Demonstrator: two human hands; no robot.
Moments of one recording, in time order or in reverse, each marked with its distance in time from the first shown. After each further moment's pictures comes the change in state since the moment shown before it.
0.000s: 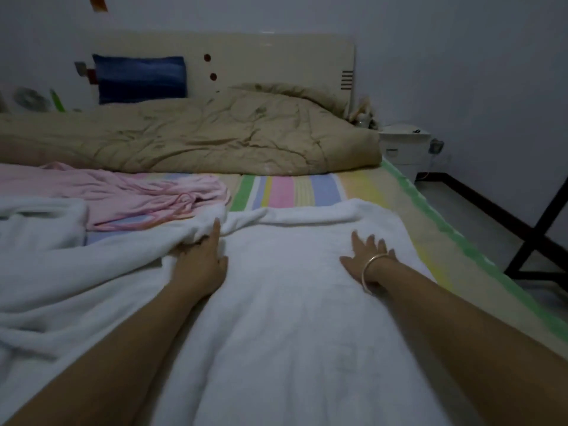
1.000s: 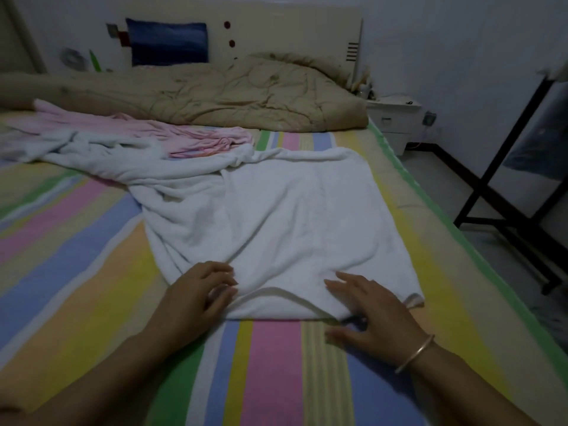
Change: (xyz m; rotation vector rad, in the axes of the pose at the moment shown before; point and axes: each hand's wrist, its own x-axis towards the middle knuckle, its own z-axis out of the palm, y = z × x) left_hand -0.412 0.014 -0.144 -0.285 0.093 0.397; right_hand -0.460 0.094 0.040 0.159 0.142 -0.697
